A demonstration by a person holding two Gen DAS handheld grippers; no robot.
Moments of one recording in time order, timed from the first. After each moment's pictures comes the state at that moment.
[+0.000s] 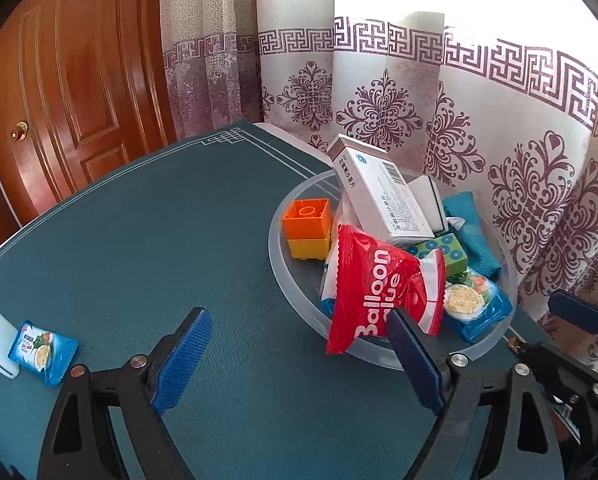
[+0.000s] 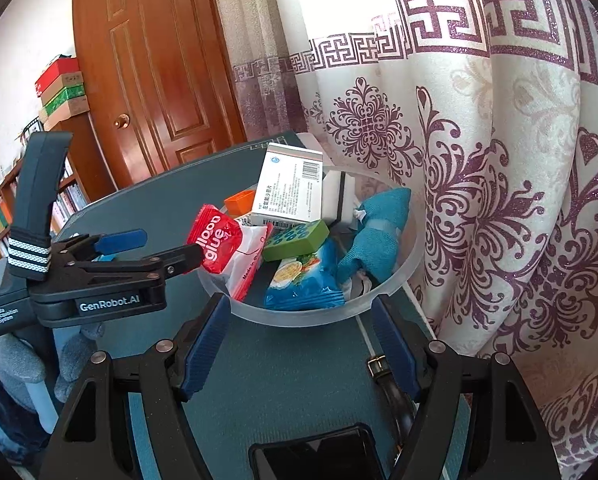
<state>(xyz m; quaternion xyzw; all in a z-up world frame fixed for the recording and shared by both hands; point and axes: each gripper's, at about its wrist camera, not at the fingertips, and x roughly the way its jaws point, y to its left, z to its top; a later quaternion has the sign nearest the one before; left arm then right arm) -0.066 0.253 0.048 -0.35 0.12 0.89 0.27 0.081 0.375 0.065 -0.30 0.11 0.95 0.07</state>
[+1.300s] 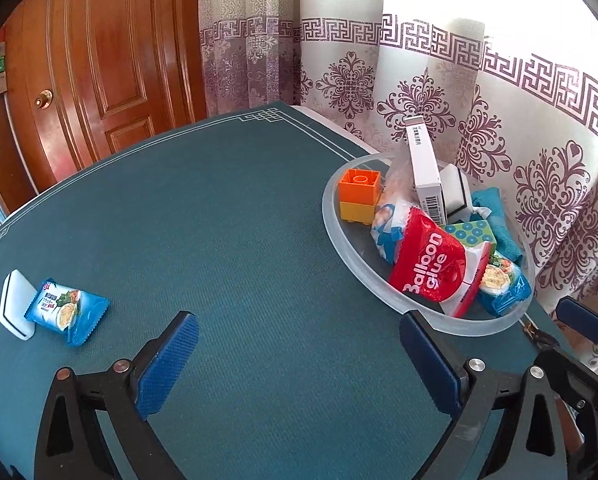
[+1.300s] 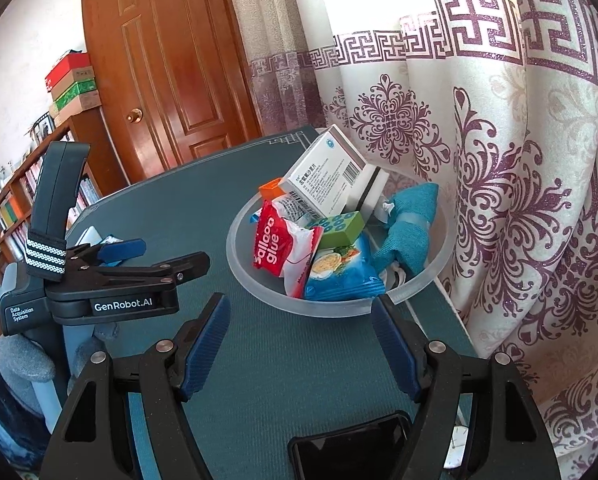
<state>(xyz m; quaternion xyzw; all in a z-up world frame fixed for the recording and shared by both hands) -0.064 0.208 0.049 -0.38 0.10 0.89 0.23 0.080 0.349 0.065 -0.30 0.11 0.94 0.04</state>
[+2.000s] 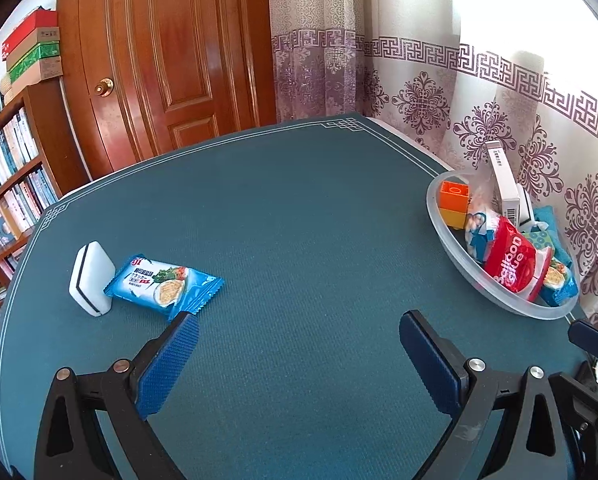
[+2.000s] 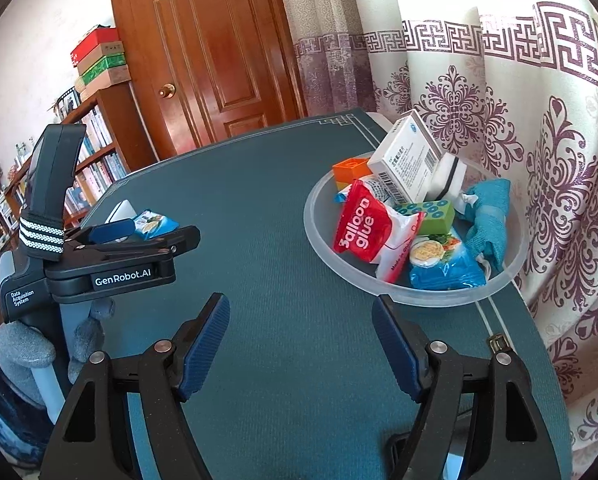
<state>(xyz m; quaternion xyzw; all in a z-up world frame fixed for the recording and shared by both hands) -0.066 0.134 0.057 -0.36 0.09 0.92 0.15 0.057 0.292 0.060 -0.33 0.10 0.94 -0.01</state>
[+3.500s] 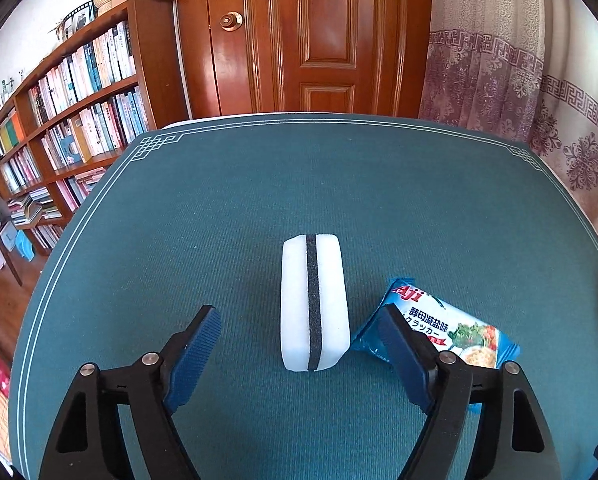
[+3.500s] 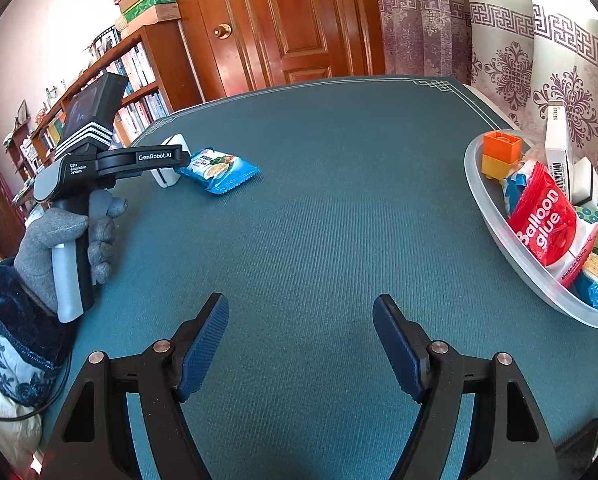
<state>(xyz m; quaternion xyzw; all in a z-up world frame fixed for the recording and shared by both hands) -0.170 -0.022 0.031 -0.40 0.00 0.92 -0.01 -0.001 0.192 0.028 -0.40 0.05 0.91 -0.09</state>
